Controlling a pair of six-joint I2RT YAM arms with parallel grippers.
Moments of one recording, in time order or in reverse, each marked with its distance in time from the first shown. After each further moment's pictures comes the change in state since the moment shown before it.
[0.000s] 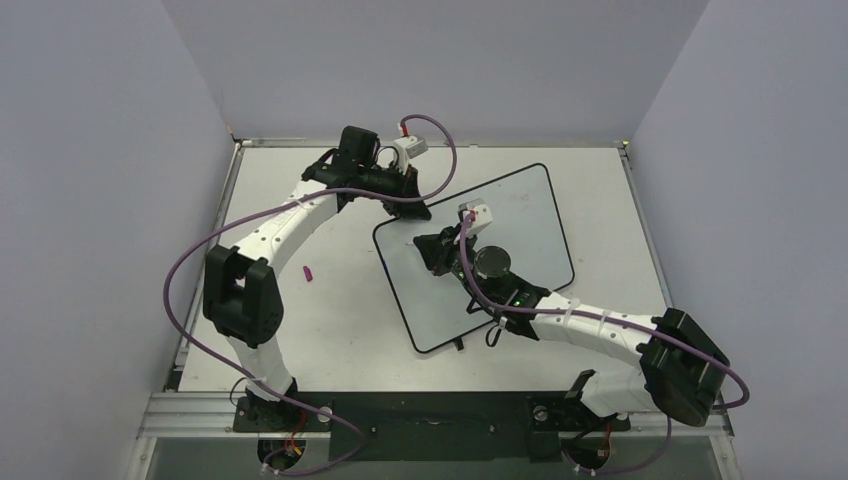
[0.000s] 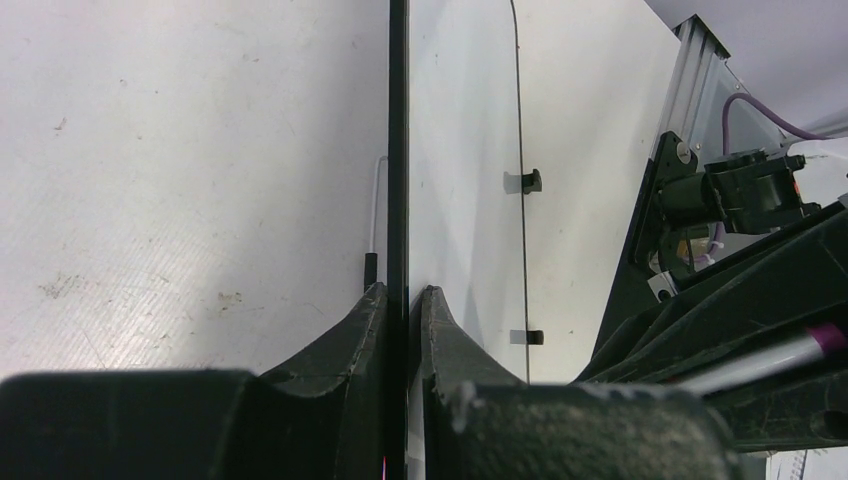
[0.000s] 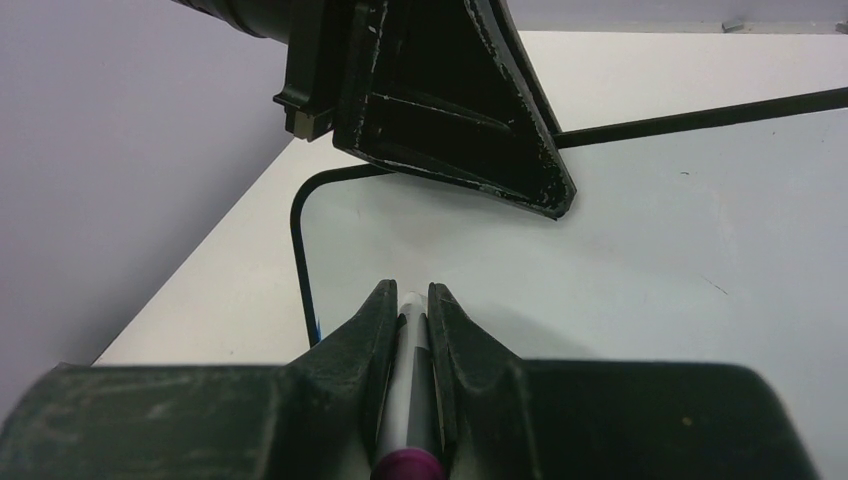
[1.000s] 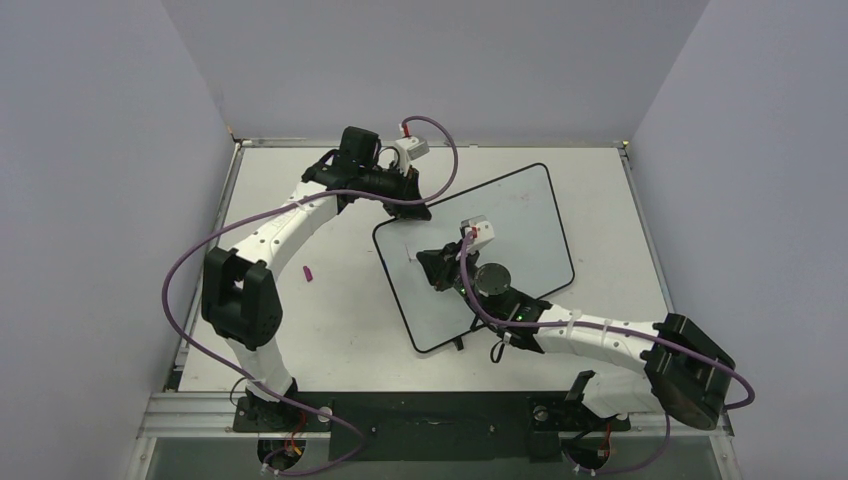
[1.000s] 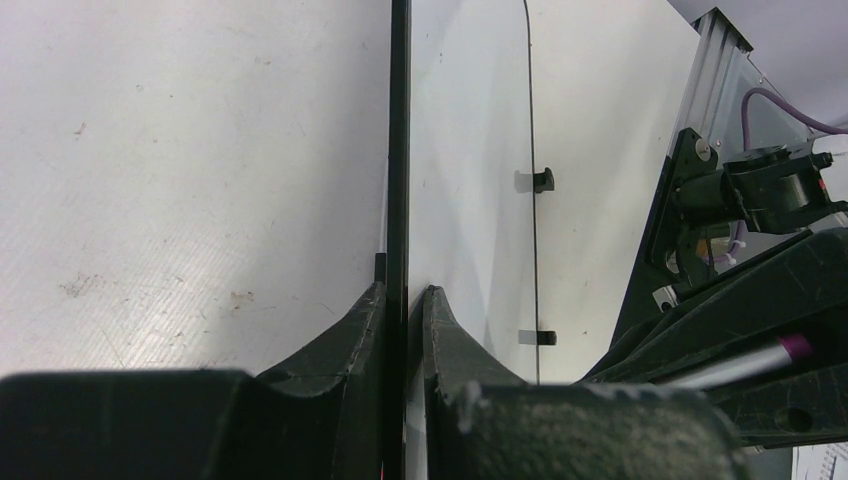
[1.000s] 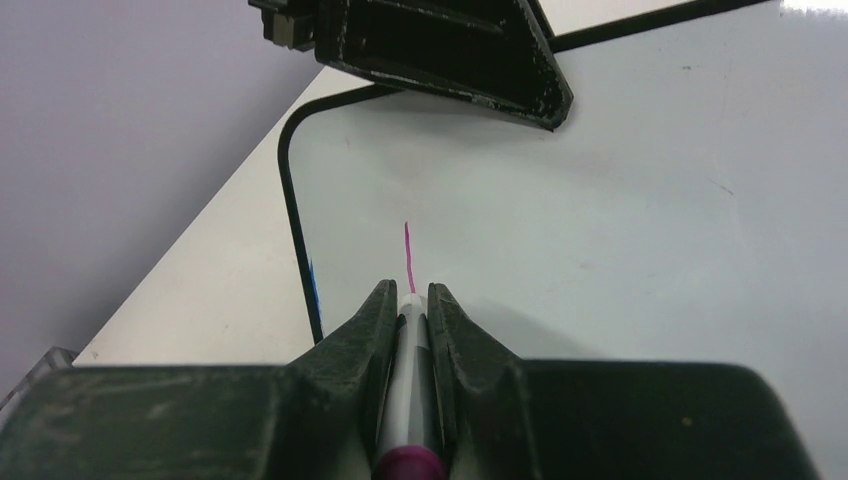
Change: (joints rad) left arm -0.012 -0.017 -0.008 0.000 -0.032 0.024; right arm 0.058 -0.044 -0.110 0.029 0.080 0.026
